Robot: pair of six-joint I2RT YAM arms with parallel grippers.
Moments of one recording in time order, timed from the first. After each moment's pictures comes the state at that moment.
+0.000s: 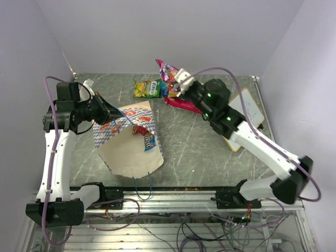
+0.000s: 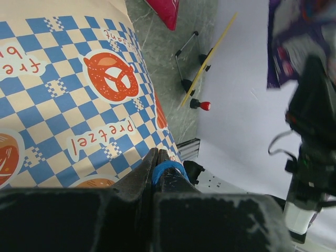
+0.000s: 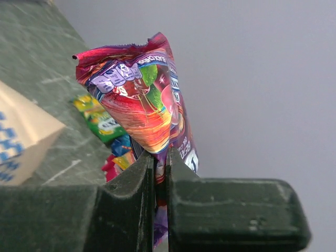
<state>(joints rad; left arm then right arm) 0.05 1.10 1.31 -0.93 0.70 -0.74 0.80 1.28 1.30 0.01 0.12 -0.64</state>
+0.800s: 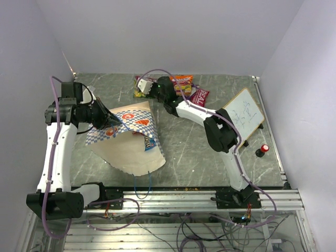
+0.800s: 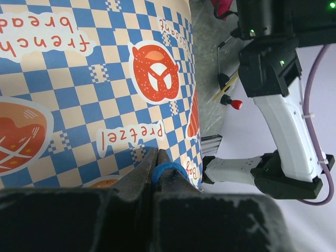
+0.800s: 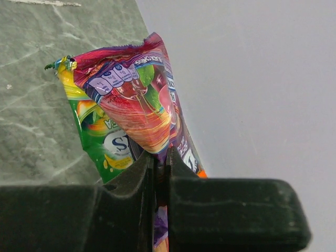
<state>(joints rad) 0.05 1.17 1.34 -1.11 0.59 -0.67 0.68 2.28 1.80 0.25 0.01 -0.87</state>
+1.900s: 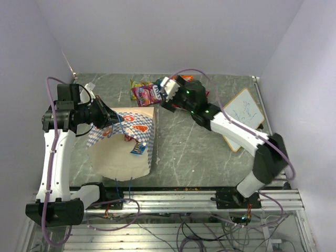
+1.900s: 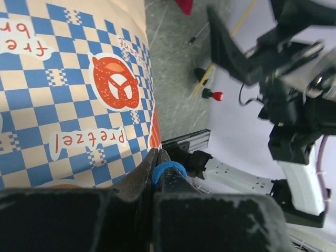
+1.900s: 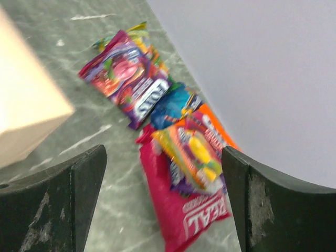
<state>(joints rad) 0.05 1.11 1.34 -1.08 0.67 -0.66 0.68 1.69 1.33 0.11 -0.02 -0.65</state>
